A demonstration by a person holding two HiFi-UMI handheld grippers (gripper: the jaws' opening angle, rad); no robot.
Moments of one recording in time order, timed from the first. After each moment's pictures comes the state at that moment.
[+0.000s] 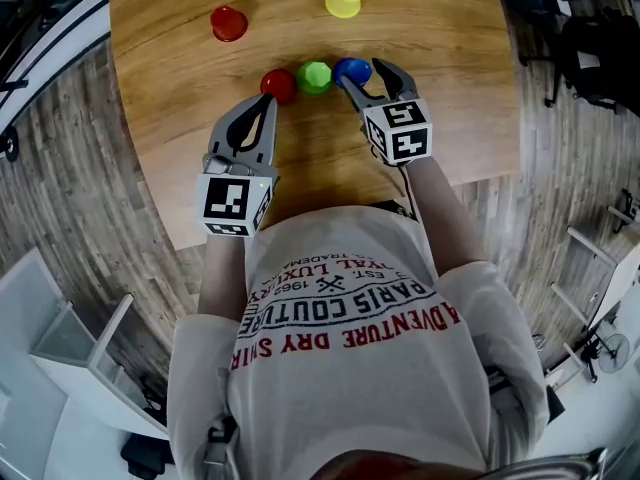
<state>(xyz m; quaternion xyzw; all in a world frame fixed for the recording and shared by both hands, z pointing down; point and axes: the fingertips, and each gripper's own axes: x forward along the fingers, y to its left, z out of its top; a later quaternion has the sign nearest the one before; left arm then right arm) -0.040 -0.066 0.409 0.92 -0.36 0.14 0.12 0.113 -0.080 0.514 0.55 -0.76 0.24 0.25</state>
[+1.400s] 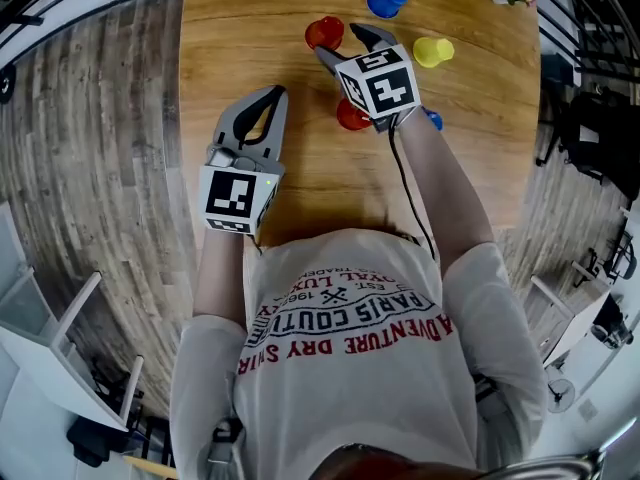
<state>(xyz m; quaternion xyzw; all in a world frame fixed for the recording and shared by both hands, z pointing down) -0.174 -0.134 0.405 0.89 -0.42 0.10 0.12 -0.088 -0.231 0.500 0.41 -0.82 0.20 0.35</state>
